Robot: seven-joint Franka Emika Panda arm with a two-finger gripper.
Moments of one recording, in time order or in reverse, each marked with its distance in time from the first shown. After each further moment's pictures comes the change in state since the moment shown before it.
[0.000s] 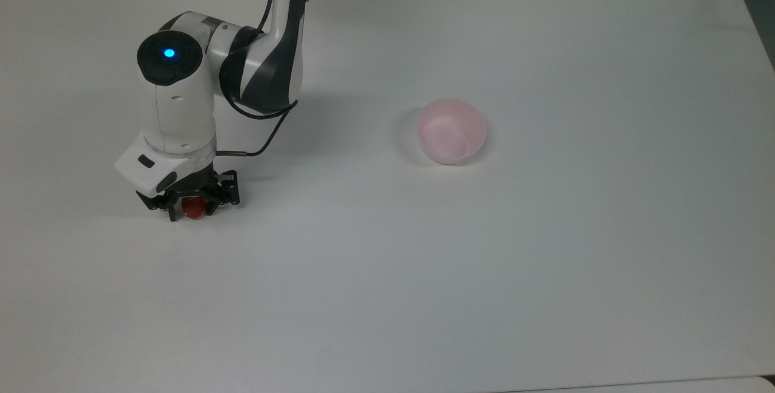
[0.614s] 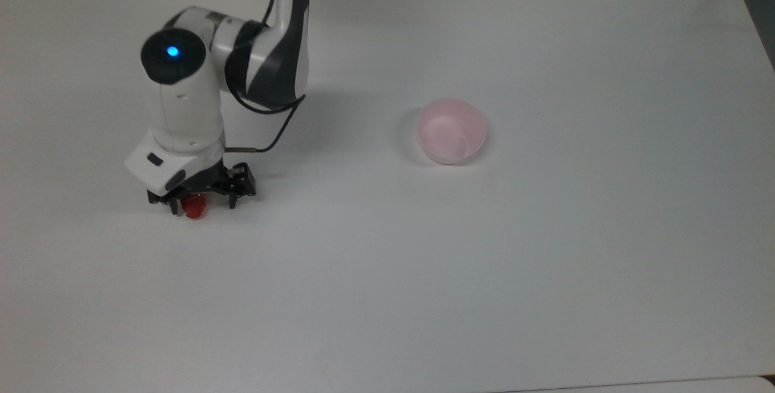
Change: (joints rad) arm -0.007 -0.019 0.031 -0.021 0.005 -0.030 0.021
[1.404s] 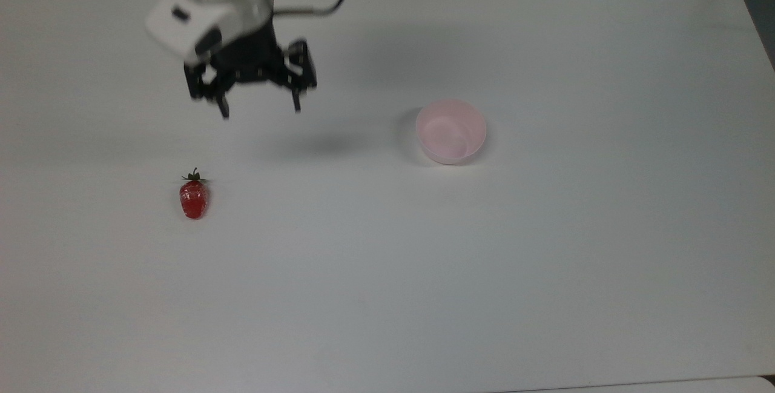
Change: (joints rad) arm 0.074 -0.370 0.074 0.001 0.023 -0.424 0.137
